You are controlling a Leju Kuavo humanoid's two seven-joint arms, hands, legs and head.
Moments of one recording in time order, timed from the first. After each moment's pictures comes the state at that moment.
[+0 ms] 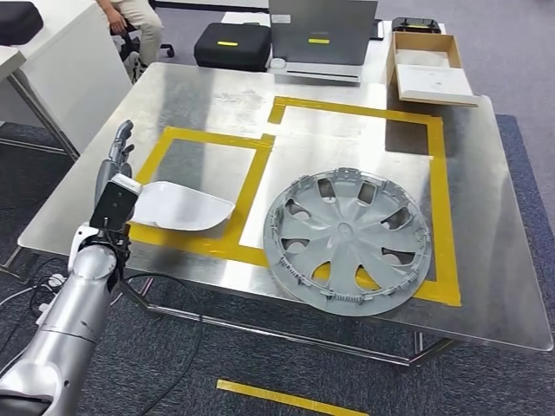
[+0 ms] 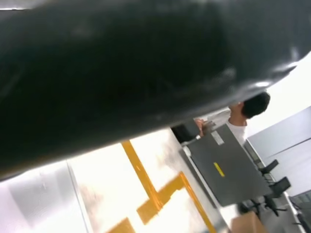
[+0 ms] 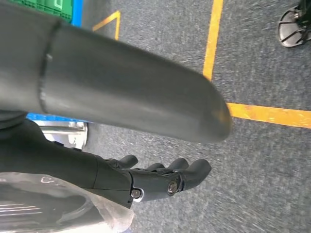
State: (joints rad) left arm -0.51 0.02 -0.13 -1.11 -0.12 0.16 -0.43; right arm -0.03 0.04 -1.34 -0.24 1.50 -0.01 0.19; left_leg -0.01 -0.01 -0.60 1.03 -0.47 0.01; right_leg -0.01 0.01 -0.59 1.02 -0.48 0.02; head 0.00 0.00
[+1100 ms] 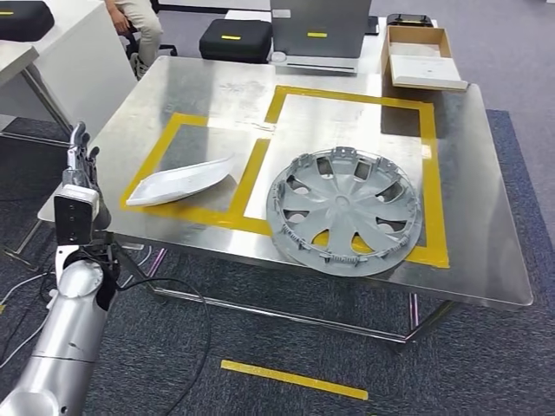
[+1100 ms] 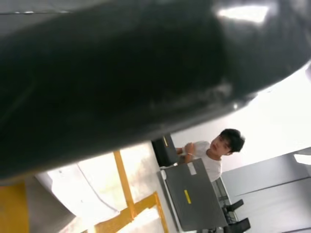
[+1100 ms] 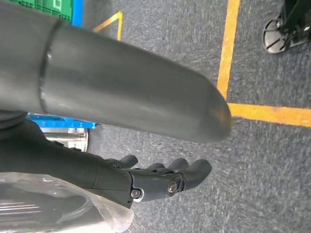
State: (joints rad) left arm -0.41 0.00 -0.07 -1.30 -0.01 0.26 -0.44; right arm -0.04 0.06 -1.36 -0.24 1.50 -0.02 0.20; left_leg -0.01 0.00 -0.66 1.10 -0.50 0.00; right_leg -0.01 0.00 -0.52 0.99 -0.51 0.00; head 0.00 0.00
